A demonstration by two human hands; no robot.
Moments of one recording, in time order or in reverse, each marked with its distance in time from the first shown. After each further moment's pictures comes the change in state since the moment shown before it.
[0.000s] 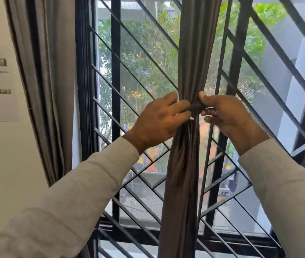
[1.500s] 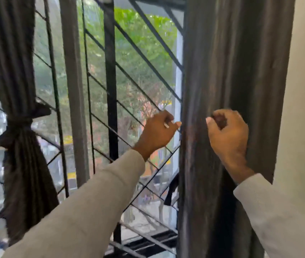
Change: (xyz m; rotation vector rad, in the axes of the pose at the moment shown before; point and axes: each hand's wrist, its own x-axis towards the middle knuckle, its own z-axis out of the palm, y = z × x) left_hand 0.248 0.249 0.267 -1.044 -0.070 -0.816; right_hand -0.070 0.009 -0.390 -0.908 0.869 -0.561
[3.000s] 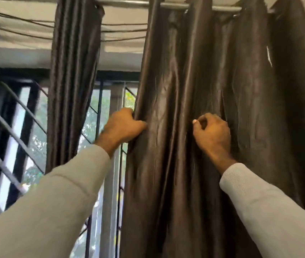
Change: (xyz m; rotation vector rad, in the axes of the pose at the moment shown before) left_hand 0.133 0.118 -0.221 0.613 0.258 -0.245; right_hand 0.184 -0.110 0.118 0.194 -0.069 -0.216
